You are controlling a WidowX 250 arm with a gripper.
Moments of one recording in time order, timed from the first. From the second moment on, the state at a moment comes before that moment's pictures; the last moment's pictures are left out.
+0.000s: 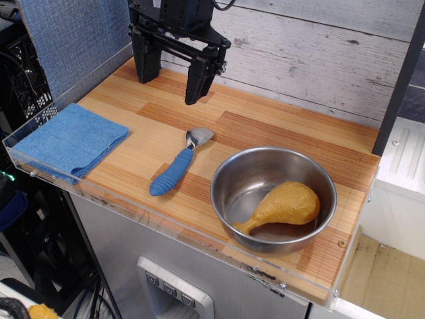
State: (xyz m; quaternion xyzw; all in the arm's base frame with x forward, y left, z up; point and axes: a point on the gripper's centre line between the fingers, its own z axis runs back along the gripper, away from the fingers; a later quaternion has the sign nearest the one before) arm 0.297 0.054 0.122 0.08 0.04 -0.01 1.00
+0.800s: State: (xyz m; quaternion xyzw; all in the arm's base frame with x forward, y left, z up) arm 0.275 0.065 0.072 0.10 0.05 -0.01 0.99
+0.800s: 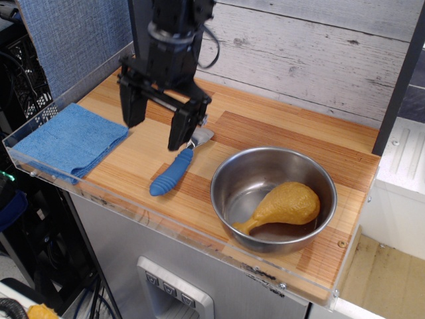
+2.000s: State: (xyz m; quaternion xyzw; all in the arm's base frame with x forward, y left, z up) arm 0.264 0.089 0.017 0.04 0.04 0.03 1.00
